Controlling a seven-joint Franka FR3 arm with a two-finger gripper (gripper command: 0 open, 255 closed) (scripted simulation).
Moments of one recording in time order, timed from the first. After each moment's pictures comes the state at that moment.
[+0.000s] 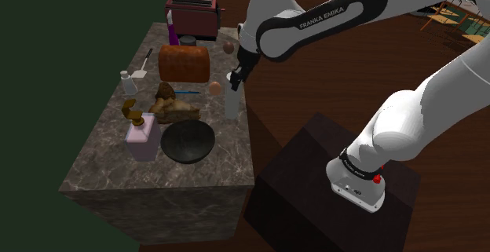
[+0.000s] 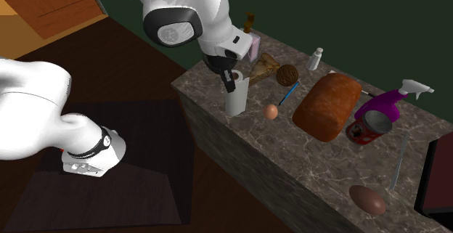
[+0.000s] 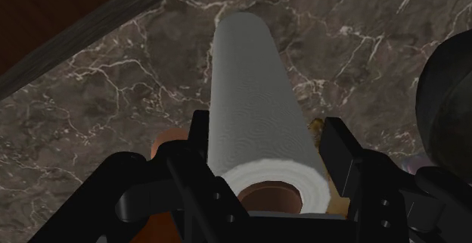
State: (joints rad) arm 0.07 -0.20 0.19 -2.44 0.10 2.41 -0.04
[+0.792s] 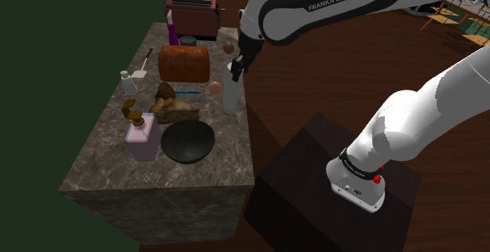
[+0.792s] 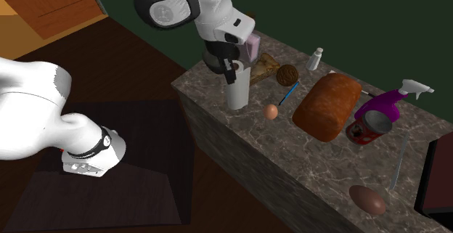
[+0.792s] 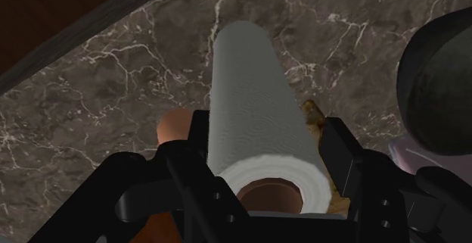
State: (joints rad) arm 0.07 -0.26 0.19 -2.37 0.10 2.30 -0.04
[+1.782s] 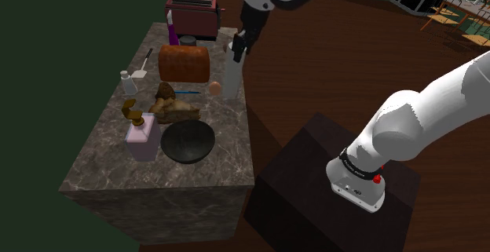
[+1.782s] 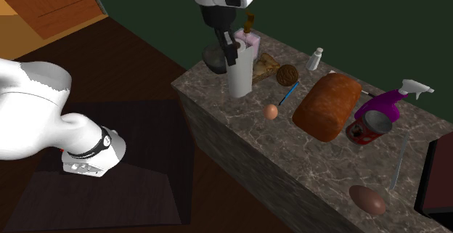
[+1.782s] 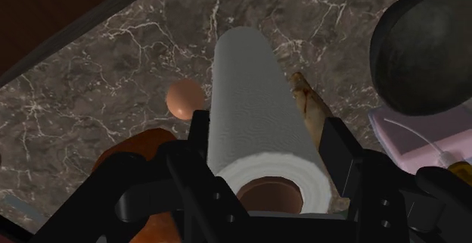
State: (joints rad) arm 0.07 -0.32 0.17 -2.22 0.10 2.09 -0.03
